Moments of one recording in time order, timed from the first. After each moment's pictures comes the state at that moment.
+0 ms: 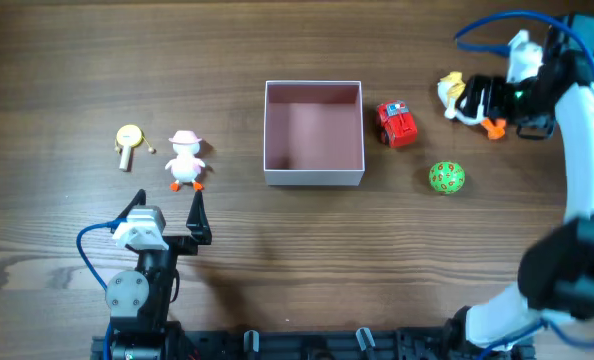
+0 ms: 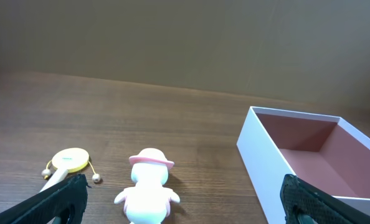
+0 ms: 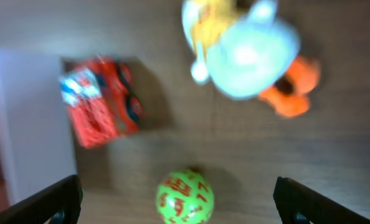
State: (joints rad) left arm -0.02 0.02 0.01 -0.08 0.05 -0.16; right arm -0.24 1.83 1.60 -1.10 -0.23 -0.13
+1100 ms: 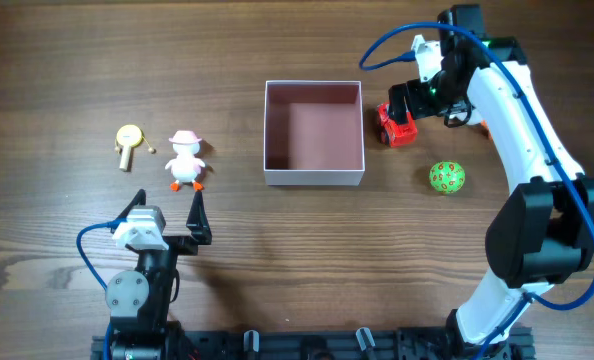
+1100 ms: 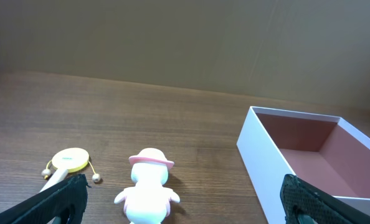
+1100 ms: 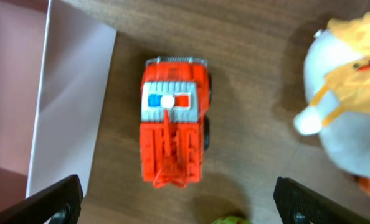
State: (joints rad) left arm -0.02 0.02 0.01 -0.08 0.05 -0.16; right arm 0.08 1.93 1.66 -1.04 -0.09 -0.16
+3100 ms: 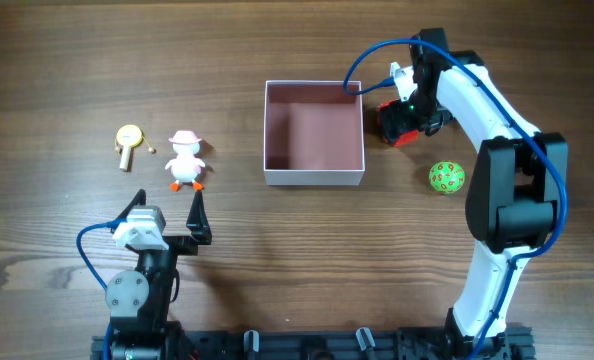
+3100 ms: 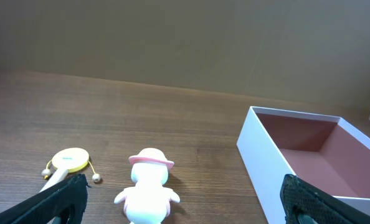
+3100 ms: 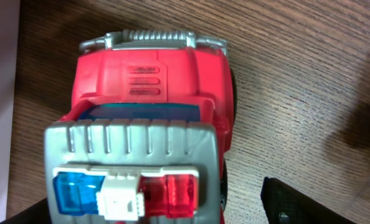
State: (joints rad) left arm -0.02 0.02 0.01 -0.08 0.05 -0.16; right arm 0.11 2.14 1.62 -0.93 -0.02 -0.23
